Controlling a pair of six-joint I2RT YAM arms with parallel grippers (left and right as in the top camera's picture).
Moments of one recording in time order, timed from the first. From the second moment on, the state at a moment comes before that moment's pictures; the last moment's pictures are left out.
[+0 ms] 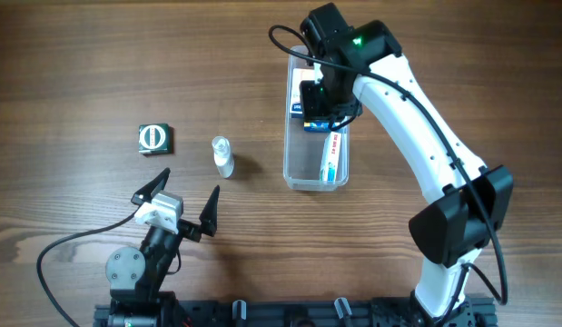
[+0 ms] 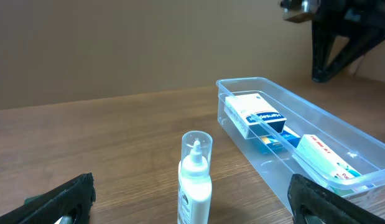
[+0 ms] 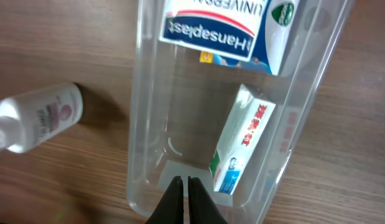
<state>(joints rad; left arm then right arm) -0.02 0.01 0.02 -0.07 0.34 -0.02 0.48 2.00 1.97 -1.39 -0.09 0.38</state>
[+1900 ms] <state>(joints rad) -0.02 0.01 0.02 -0.07 0.34 -0.02 0.58 2.01 1.50 -1.10 0.13 0.55</state>
